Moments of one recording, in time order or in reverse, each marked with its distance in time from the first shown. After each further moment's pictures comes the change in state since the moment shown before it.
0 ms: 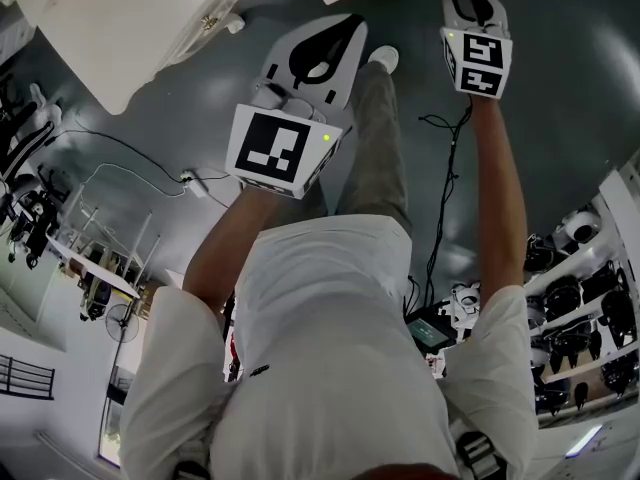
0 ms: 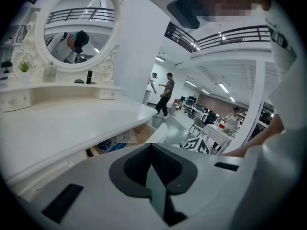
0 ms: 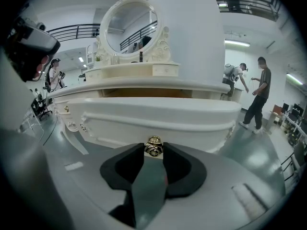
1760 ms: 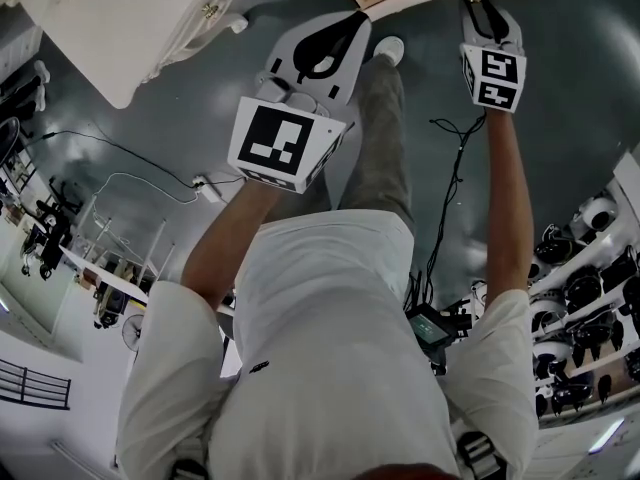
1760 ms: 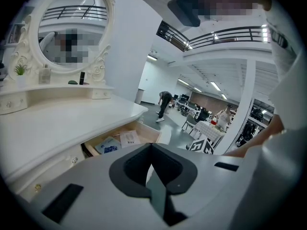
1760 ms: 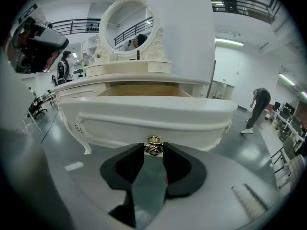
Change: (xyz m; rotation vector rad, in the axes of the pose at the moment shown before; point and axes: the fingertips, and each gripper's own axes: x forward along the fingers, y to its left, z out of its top) left arm -0.025 -0.027 -0.013 0.049 0.021 -0.079; right arm -0.069 -0.007 -0.056 0.022 0.061 -0.072
